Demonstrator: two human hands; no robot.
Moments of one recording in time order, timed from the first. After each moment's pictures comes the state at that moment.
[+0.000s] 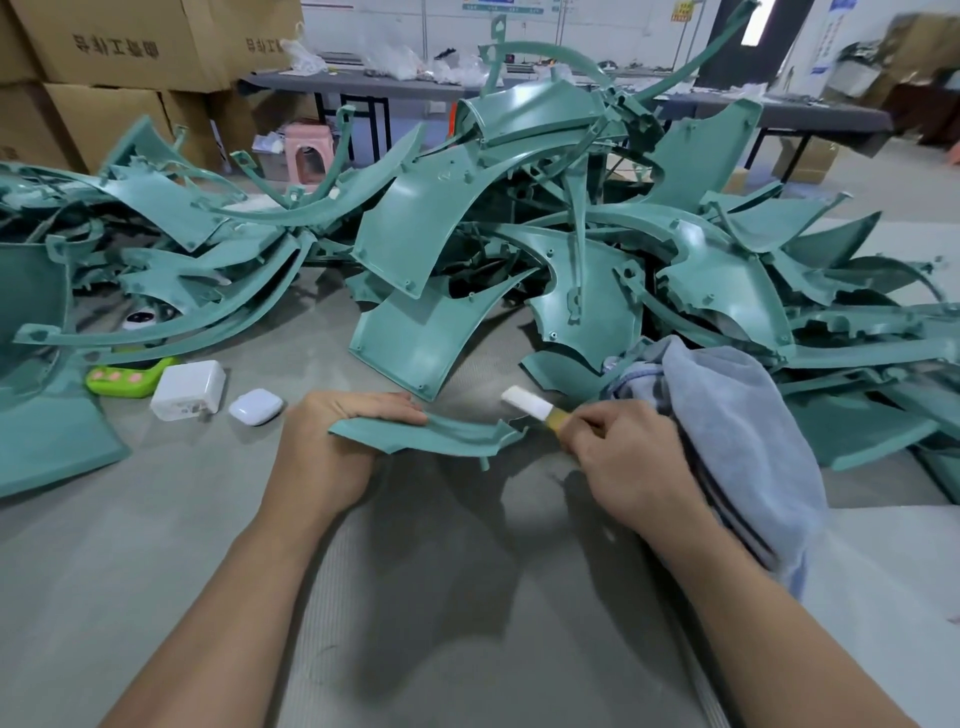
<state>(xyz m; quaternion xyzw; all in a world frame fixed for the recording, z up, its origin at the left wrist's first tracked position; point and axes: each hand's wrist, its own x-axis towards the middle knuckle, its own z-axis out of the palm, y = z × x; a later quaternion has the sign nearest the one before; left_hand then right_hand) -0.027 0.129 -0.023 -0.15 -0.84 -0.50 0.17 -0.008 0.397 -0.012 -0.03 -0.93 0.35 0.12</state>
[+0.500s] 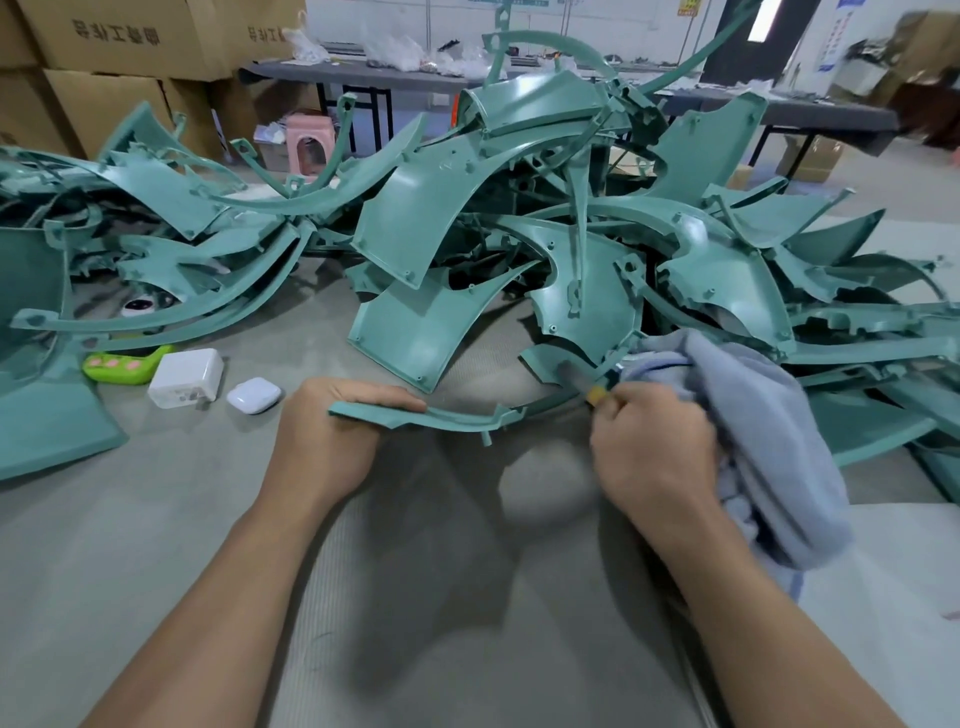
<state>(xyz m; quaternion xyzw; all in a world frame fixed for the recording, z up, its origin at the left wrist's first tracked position) -0.025 0.133 -0.019 -0.11 -0.86 -0.47 0.17 -0.010 0.397 -0.006 -0.17 -0.95 0.18 0.17</state>
